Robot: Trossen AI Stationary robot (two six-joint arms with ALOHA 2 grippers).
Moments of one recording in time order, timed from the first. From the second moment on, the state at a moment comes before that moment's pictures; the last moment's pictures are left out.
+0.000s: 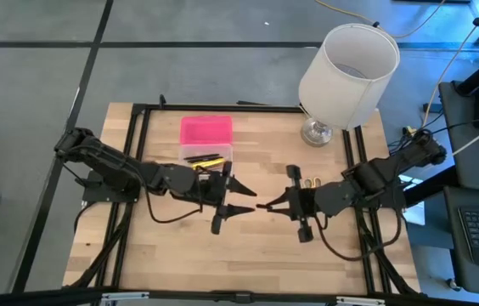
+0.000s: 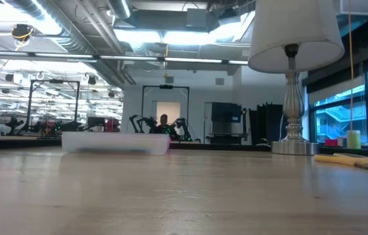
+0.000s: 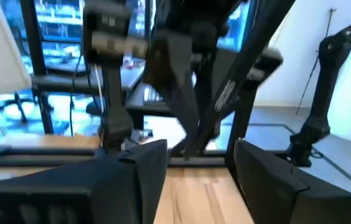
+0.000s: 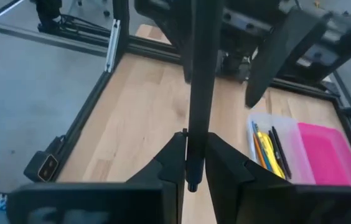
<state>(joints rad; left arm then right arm) -0.32 1.45 1.16 0.27 -0.21 -0.12 0.50 1.42 1.52 -0.64 0.37 0.06</state>
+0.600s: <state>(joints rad) -0.32 1.45 1.16 0.39 -0.15 -0.08 0.48 1.45 1.52 -0.58 0.37 0.08</state>
